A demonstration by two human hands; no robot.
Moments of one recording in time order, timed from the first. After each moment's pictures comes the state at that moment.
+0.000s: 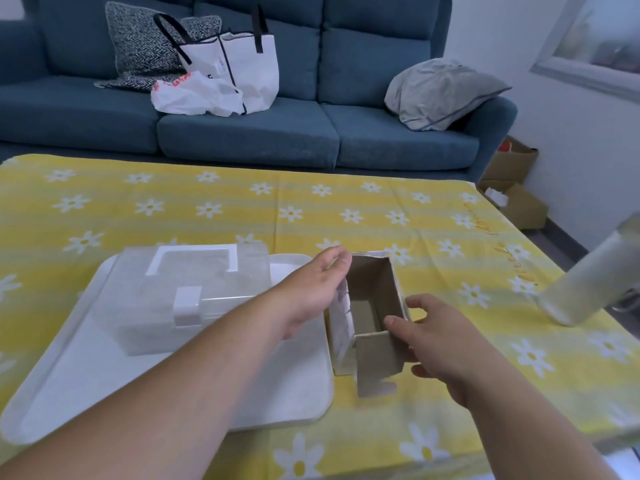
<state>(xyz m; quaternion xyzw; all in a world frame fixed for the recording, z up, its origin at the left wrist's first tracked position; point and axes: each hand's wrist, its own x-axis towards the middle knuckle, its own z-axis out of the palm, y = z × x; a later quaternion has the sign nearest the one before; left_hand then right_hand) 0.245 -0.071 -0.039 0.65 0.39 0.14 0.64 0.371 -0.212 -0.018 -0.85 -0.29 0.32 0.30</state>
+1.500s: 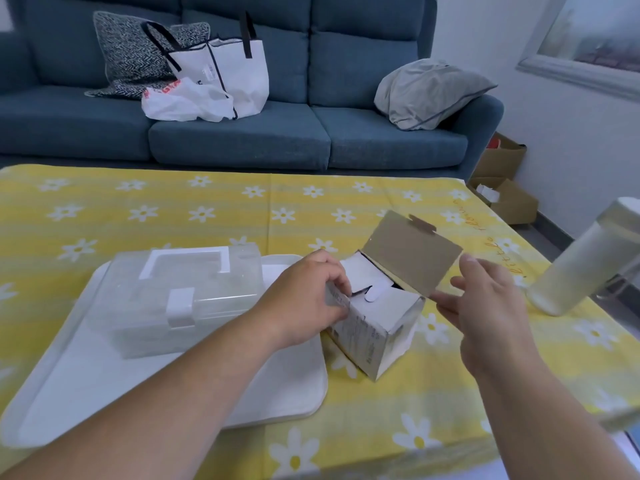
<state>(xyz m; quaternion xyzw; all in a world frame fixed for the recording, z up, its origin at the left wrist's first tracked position) 0.232 -0.089 -0.030 0.87 0.30 0.19 0.34 0.385 -0.222 0.015 -0.74 -0.12 0.22 0.62</state>
